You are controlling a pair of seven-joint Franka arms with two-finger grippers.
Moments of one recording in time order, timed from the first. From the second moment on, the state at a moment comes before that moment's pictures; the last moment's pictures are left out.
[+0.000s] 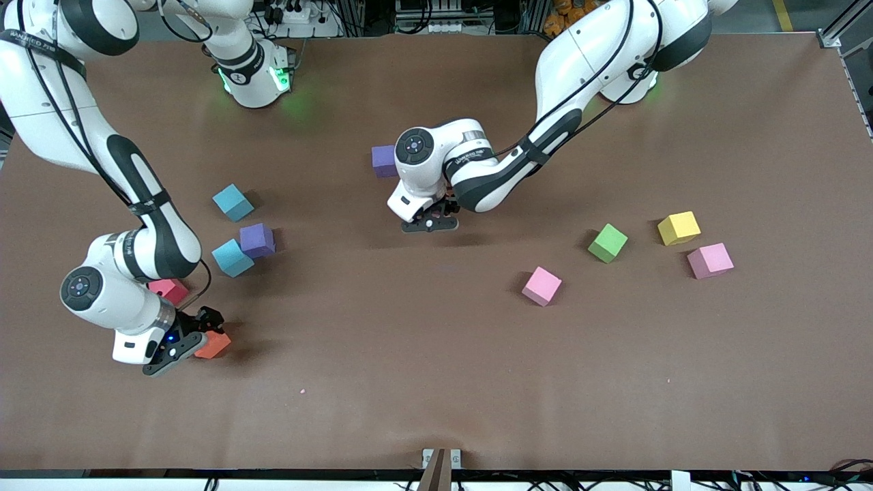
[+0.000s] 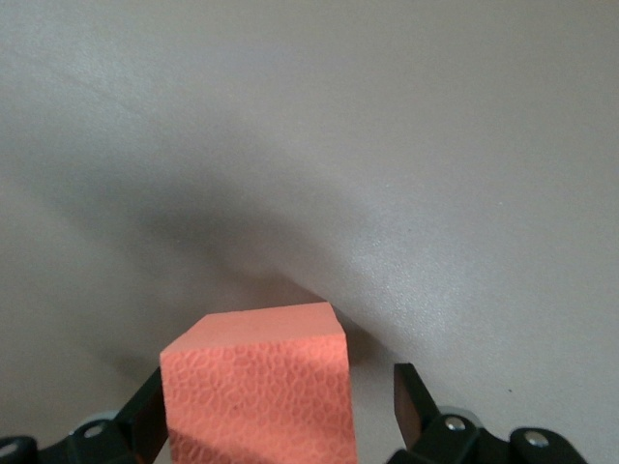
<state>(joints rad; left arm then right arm) -0.42 0.88 -0.63 -1.52 0.55 2.12 -1.26 -0.35 0.82 0.37 -1.55 -0.31 2.45 -0.53</state>
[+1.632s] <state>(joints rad) -0.03 0.76 -0.61 -1.53 0.53 2.07 -1.39 0.09 0.66 0.44 -1.57 -0.31 2.24 0.33</state>
